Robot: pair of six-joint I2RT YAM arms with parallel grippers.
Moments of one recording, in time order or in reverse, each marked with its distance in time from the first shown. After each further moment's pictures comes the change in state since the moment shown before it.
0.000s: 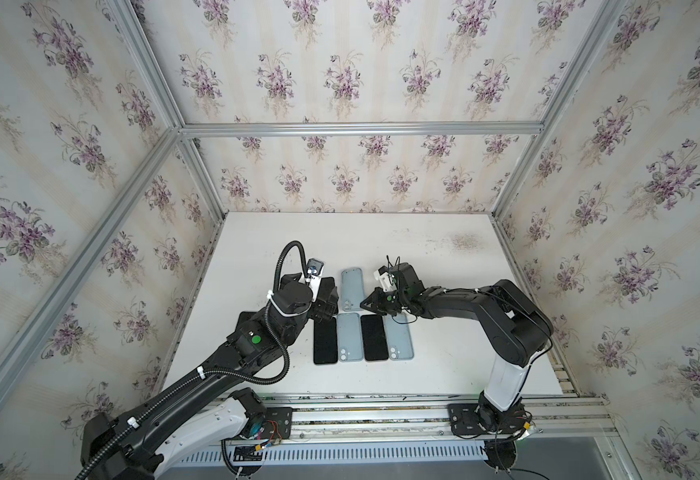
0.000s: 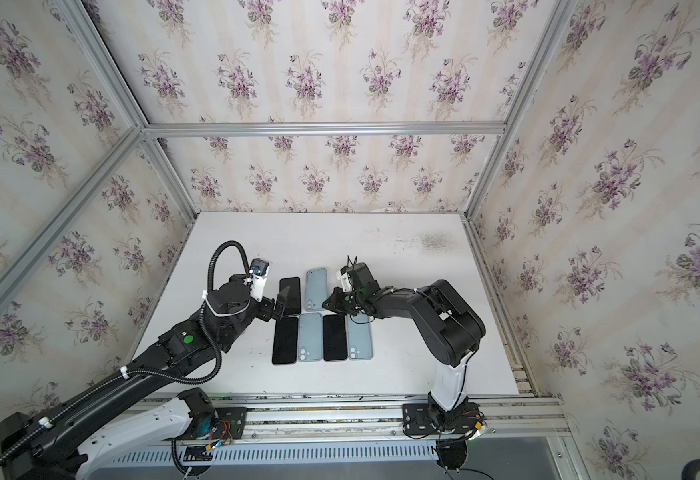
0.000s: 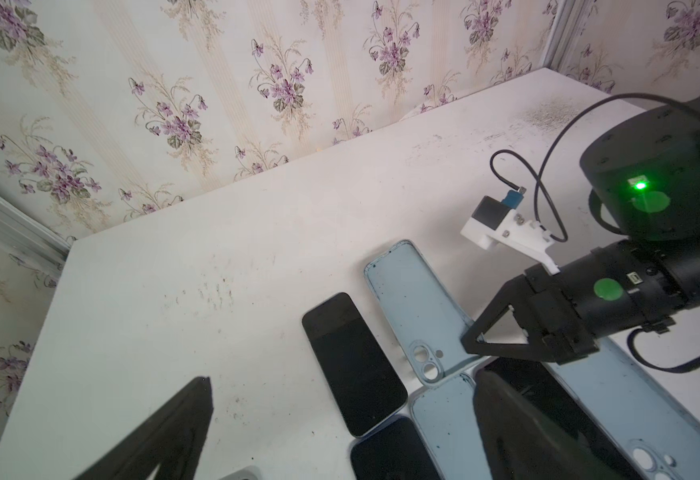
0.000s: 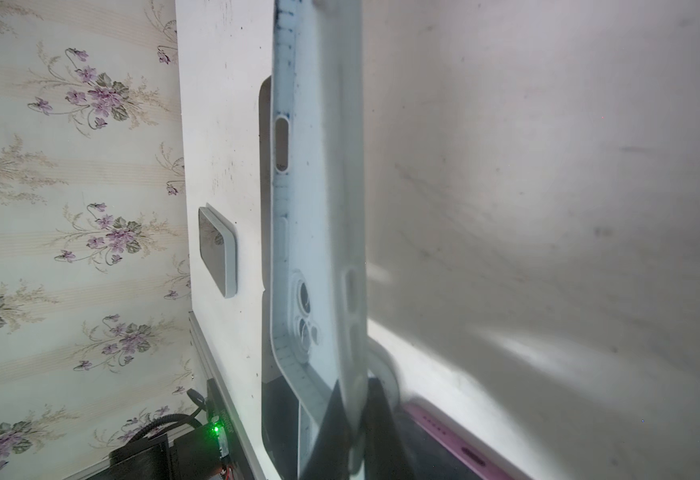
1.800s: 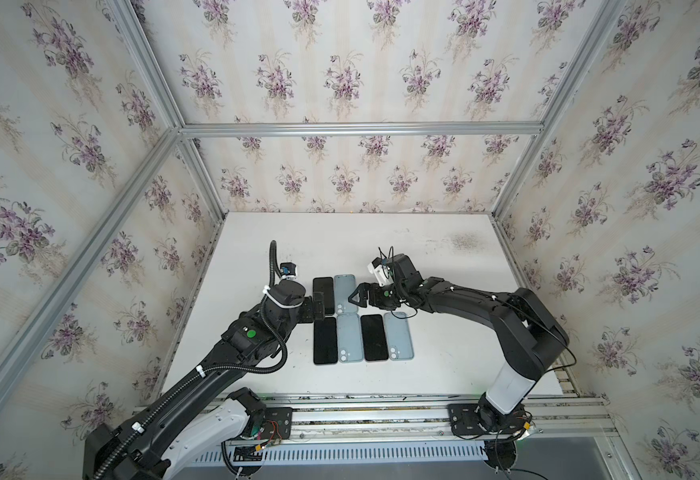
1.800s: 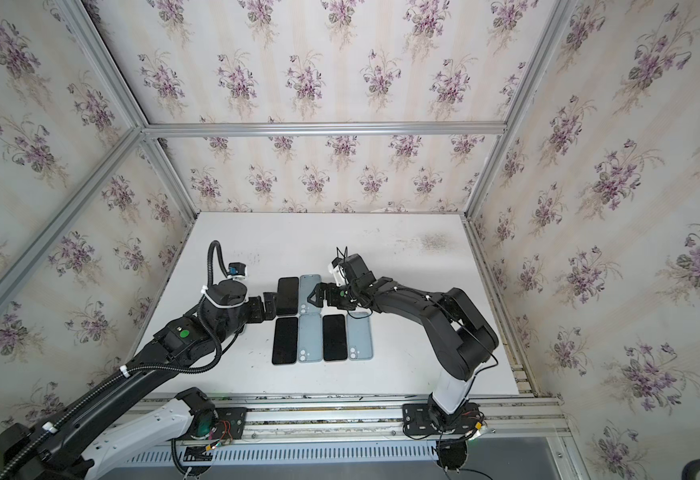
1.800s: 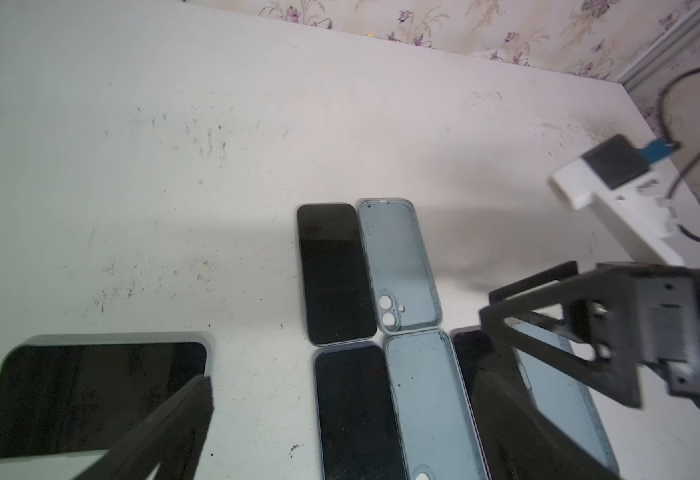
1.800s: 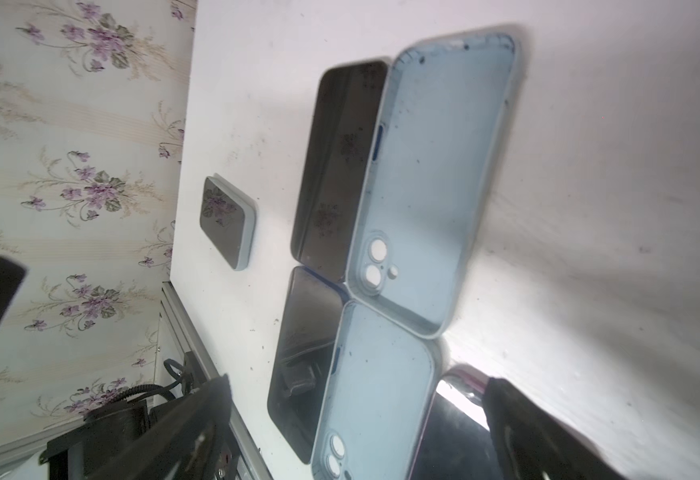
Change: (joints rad) left arm 0.185 0.007 -0.018 -0.193 0.149 -0.453; right arm 0.046 -0.161 0.105 -0.263 0.071 -0.181
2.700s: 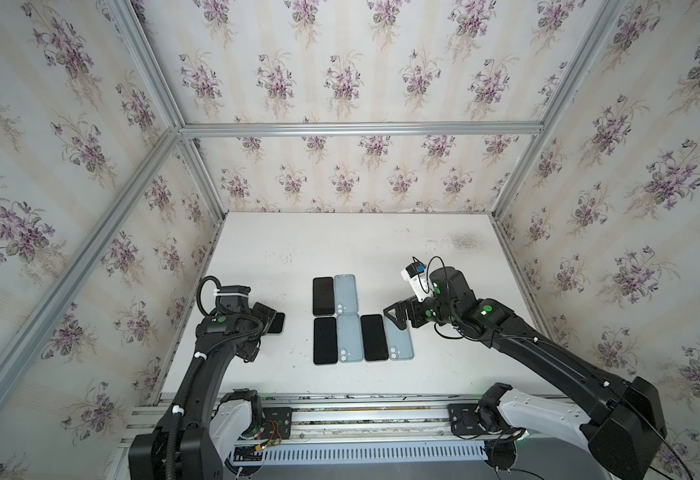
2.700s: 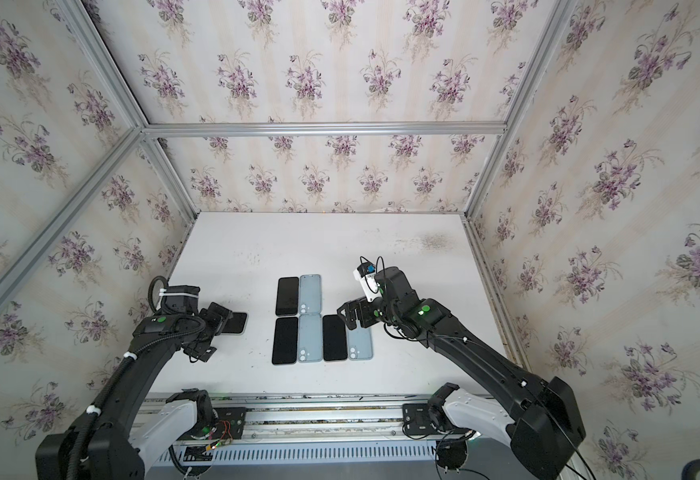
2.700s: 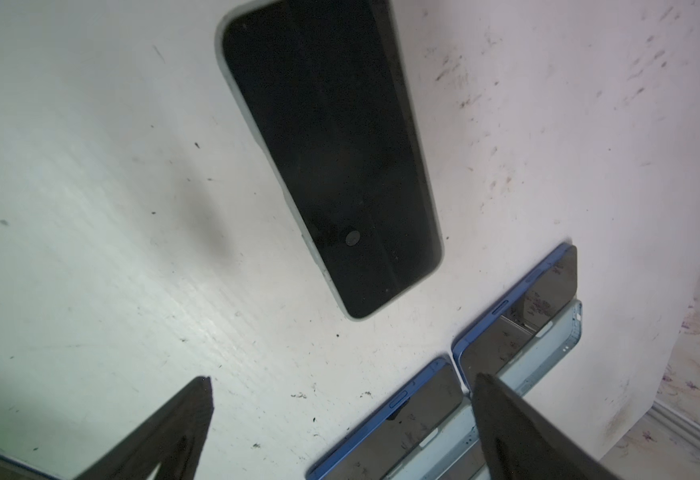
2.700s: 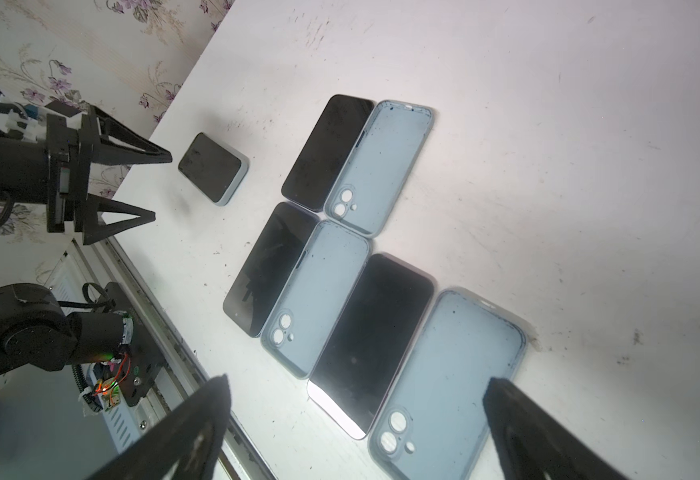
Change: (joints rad) left arm 0.680 0.116 -0.095 -0.292 0.422 -0.579; right arm -0.005 -0.582 -0.191 -0.332 0.203 -0.302
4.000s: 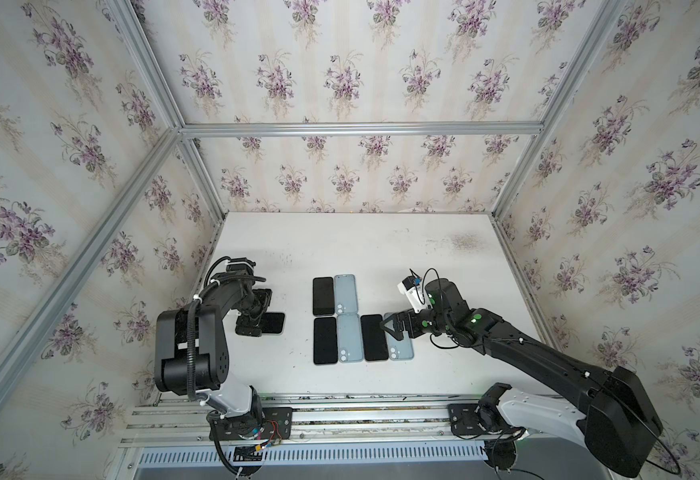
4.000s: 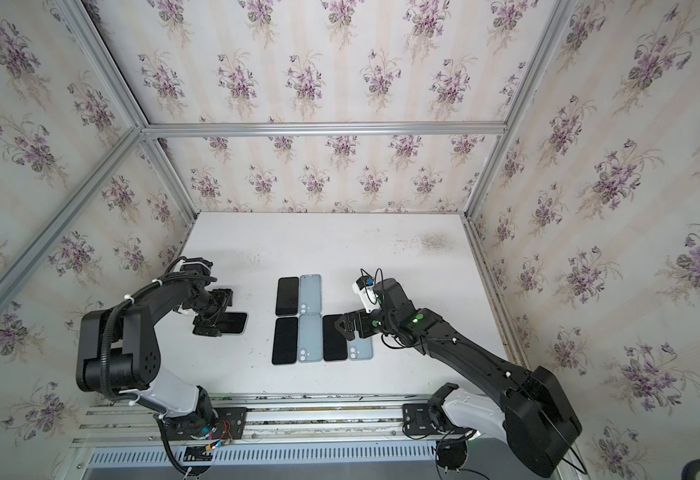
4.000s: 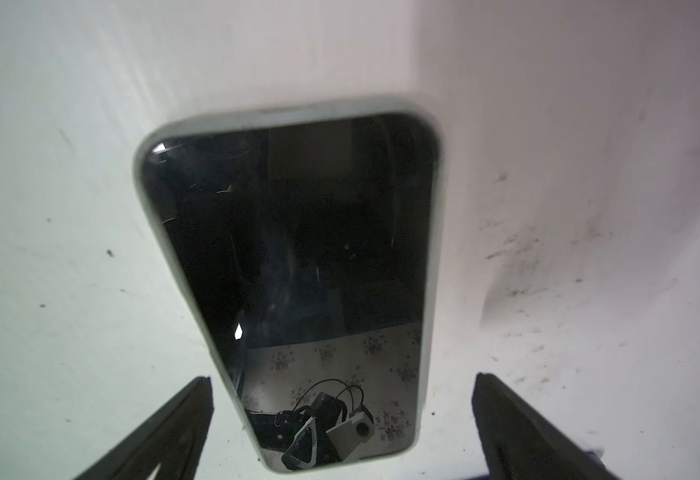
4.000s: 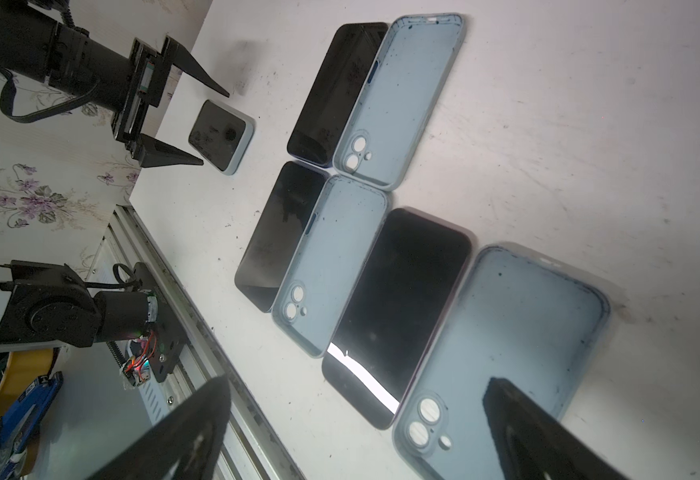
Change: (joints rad) left arm 0.034 0.594 0.291 0.020 -0.053 -0.199; right arm 0.000 0.031 -0.156 0.152 -0.106 0.090
